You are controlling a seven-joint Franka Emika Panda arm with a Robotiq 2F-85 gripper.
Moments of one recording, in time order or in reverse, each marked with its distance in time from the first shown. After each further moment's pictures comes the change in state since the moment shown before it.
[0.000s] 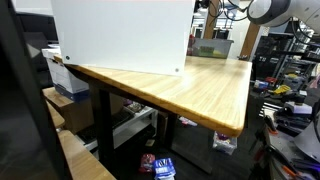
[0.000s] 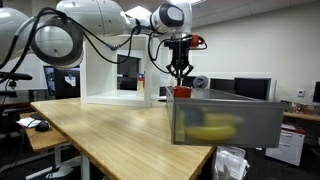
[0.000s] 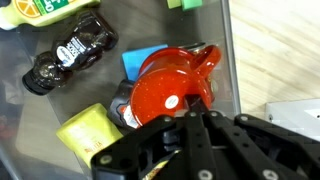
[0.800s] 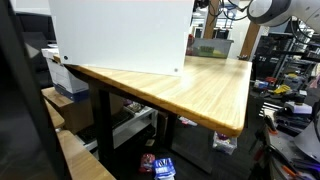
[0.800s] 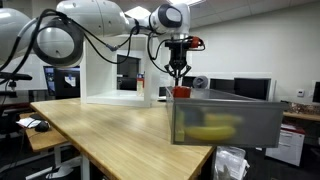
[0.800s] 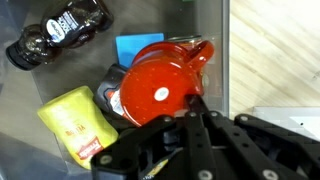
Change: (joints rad) arm 0.012 -0.002 0.017 0.000 0.001 -0.002 -0.100
